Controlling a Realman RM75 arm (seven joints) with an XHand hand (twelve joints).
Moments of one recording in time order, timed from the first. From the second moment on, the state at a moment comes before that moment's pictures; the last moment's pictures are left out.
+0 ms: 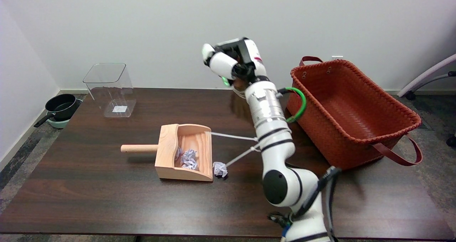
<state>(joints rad) 0.06 -2.05 1.64 -1.76 0.06 -0.06 -2.33</state>
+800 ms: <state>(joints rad) -0.03 -2.07 1.80 -1.84 0.10 0.06 -2.32</state>
